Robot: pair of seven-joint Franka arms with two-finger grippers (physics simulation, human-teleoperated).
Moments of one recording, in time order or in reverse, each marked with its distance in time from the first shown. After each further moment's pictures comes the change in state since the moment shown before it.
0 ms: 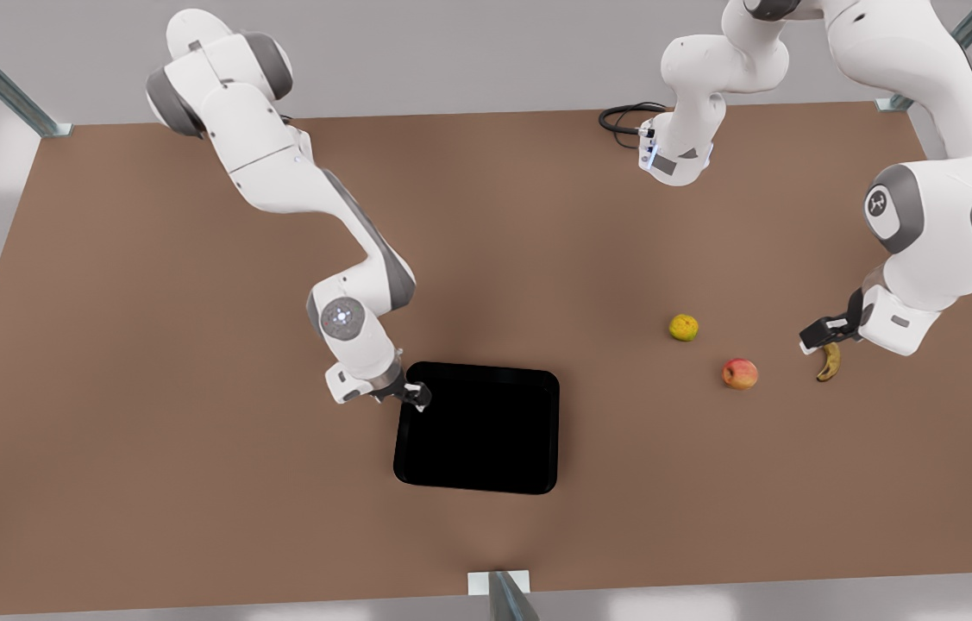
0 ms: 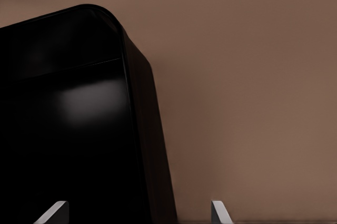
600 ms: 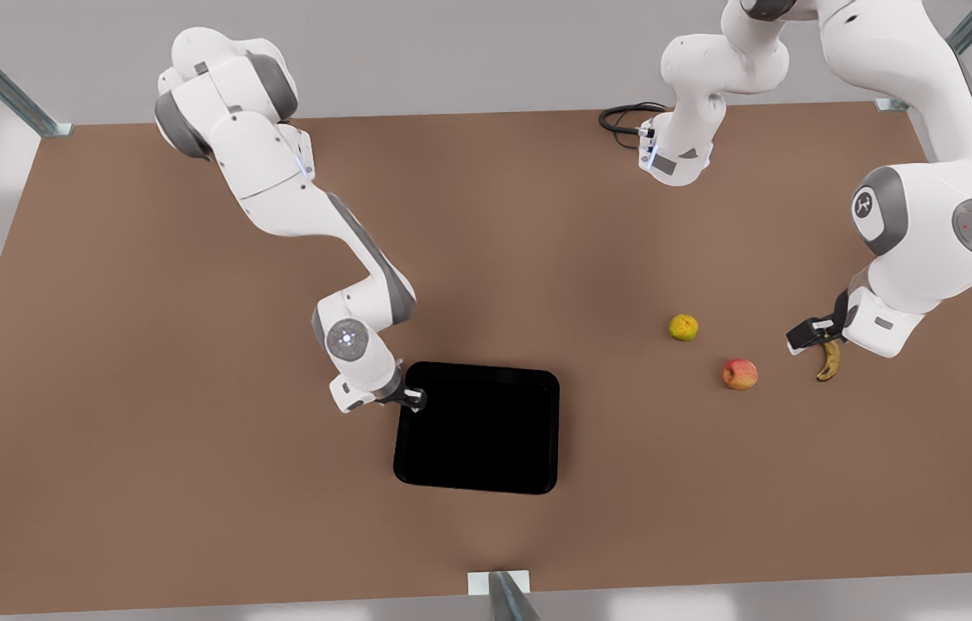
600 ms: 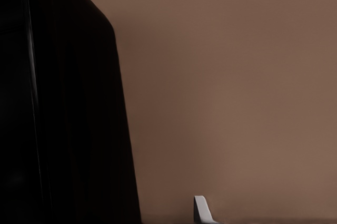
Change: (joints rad) left arm -0.034 0.004 0.005 0.000 0.001 -0.003 -0.017; right arm -0.041 0.094 0.030 0.018 0.002 0.000 -0.050
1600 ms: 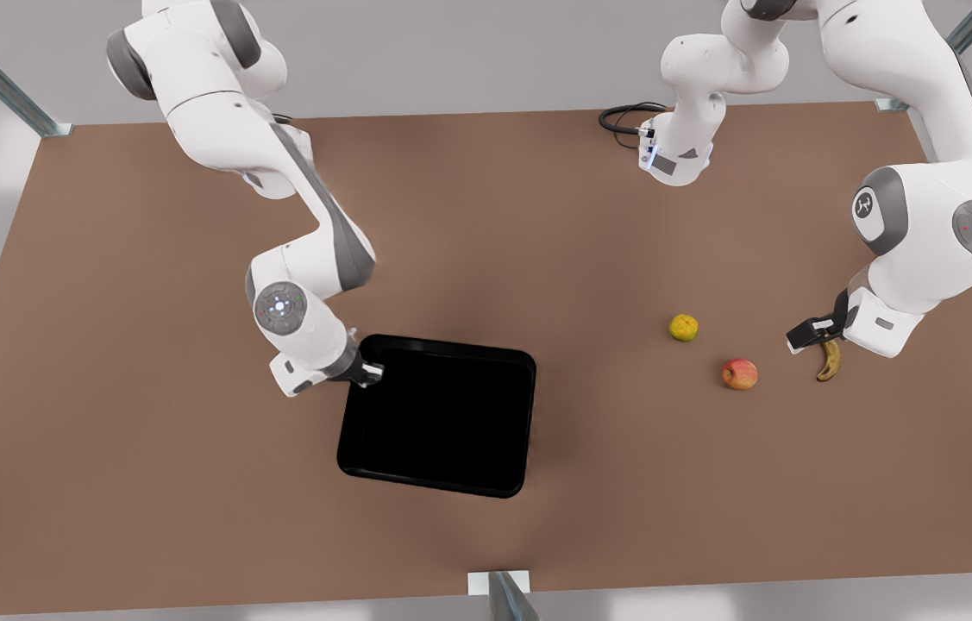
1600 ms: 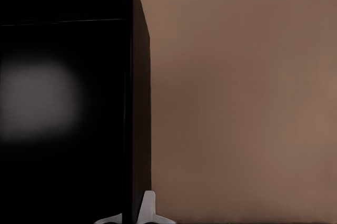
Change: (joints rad) left arm 0.002 -0.002 0.002 -0.006 0.000 -0.007 -0.018; right arm -0.083 -0.296 -0.007 0.053 0.014 -0.443 -0.132
